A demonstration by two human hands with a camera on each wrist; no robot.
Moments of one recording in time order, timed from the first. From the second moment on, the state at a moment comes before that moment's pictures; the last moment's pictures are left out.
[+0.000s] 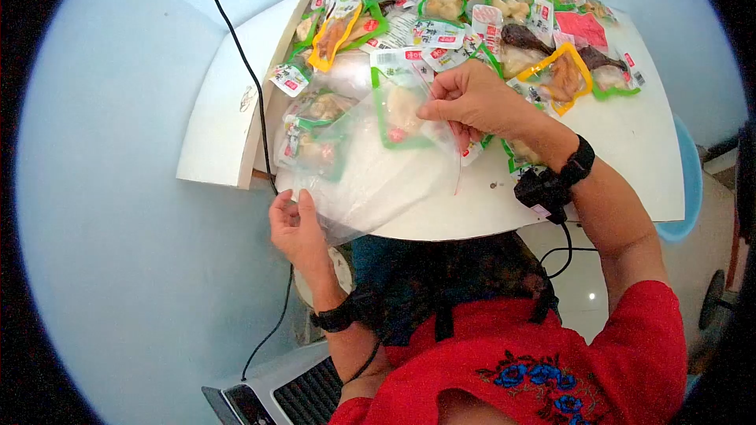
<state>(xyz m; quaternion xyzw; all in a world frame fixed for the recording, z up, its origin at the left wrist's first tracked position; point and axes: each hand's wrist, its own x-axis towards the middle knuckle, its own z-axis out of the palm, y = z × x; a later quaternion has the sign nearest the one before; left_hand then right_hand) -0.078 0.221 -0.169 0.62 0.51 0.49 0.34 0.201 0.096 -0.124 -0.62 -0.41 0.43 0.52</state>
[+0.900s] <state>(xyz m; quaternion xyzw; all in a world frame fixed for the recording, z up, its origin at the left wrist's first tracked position) 0.007 0.130 -0.146 0.81 0.34 0.39 0.29 0.190 0.099 -0.128 -0.58 -0.42 0.49 0.50</state>
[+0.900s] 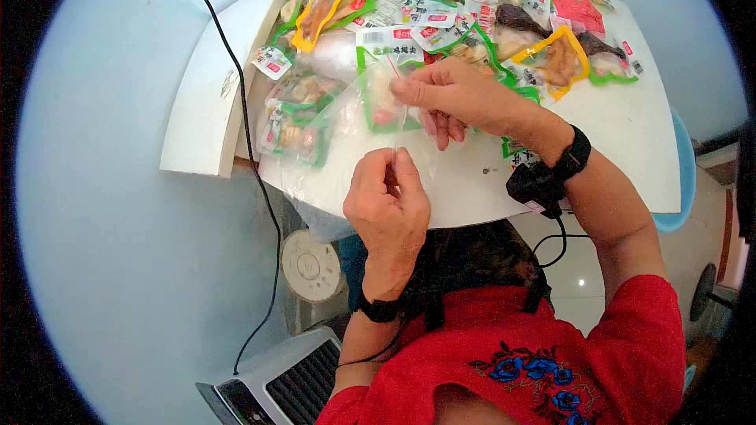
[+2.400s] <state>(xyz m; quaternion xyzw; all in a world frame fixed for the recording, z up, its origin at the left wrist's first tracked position) -0.004 0.148 -0.193 0.82 0.24 0.47 0.21 0.204 -0.004 -0.104 -0.83 -0.44 -0.01 0.35</state>
